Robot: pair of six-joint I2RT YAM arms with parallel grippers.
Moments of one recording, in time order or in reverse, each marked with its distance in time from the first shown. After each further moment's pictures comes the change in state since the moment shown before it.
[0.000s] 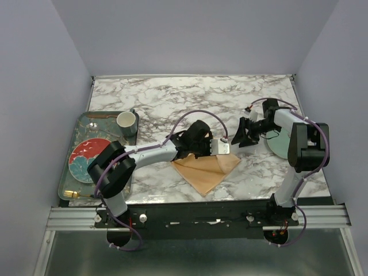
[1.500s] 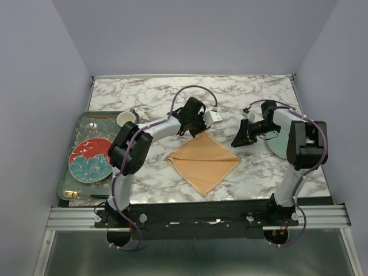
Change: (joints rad) left arm 0.260 0.352 0.379 -0.133 0.067 -0.150; right arm 0.000 0.035 0.014 -0.060 -0.129 -0.026
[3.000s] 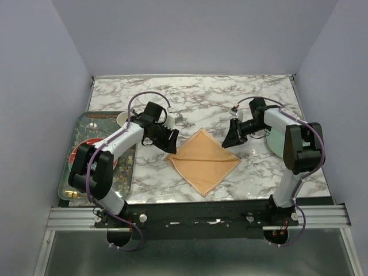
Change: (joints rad) left arm 0.253 -0.444 -0.357 -0.342 0.224 -0.411; right arm 0.134 -0.062 0.008 0.008 -0.063 0.026
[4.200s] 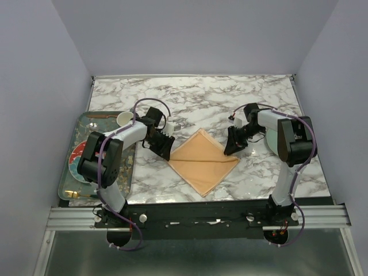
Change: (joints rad) left arm 0.032 0.147 -0.016 -0.066 -0.040 0.114; right arm 0.033 0.142 0.000 0.035 0.253 0.020
